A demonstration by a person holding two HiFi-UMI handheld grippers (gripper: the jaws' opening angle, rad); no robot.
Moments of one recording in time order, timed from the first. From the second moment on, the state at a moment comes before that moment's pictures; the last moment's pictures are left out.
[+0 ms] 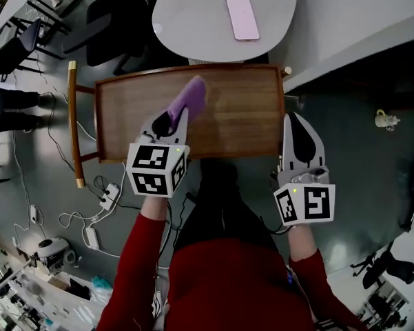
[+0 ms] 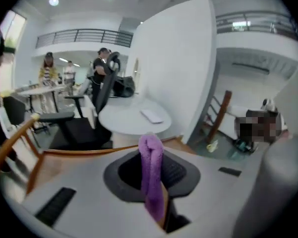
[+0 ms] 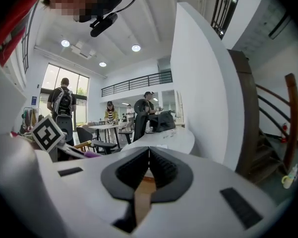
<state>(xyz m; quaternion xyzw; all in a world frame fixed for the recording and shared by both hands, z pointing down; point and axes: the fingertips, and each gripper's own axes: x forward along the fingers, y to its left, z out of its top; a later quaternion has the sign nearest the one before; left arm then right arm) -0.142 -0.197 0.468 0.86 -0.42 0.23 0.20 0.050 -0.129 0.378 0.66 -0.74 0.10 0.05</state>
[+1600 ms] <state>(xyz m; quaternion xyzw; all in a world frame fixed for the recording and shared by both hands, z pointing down) -0.406 -0.161 0.562 0.62 -0.62 0.44 0.17 0.009 -0.146 0.406 0.58 -0.80 0.12 0.08</state>
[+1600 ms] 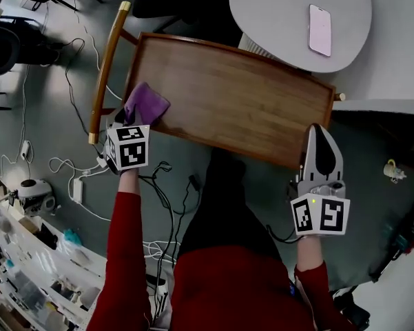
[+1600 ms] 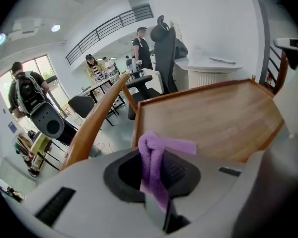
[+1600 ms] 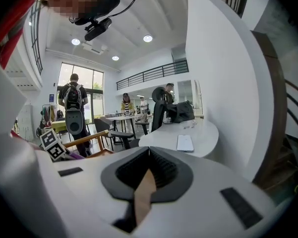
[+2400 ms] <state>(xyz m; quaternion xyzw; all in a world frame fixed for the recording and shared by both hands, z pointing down) -0.173 -0.188 0.290 0.85 -0.52 0.07 -0.07 0.076 -0.111 0.317 0.65 -0.76 0.03 -0.03</state>
